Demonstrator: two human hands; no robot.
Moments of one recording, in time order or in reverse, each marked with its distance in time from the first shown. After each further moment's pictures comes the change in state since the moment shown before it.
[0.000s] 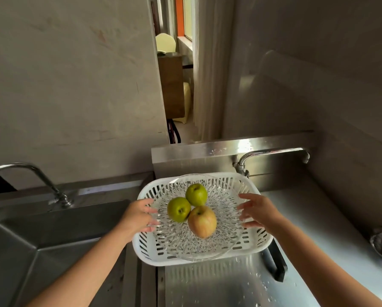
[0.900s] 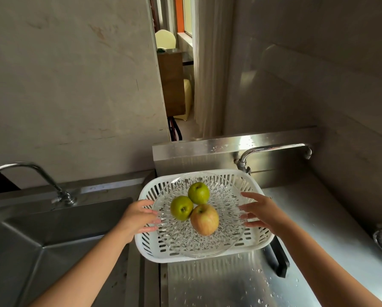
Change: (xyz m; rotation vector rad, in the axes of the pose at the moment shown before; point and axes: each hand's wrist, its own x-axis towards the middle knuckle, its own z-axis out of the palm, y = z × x) left_hand 0.001 -0.008 -0.003 -0.061 -0.003 -0.044; right_hand 0.004 0.012 -0.002 0.113 -0.052 0.023
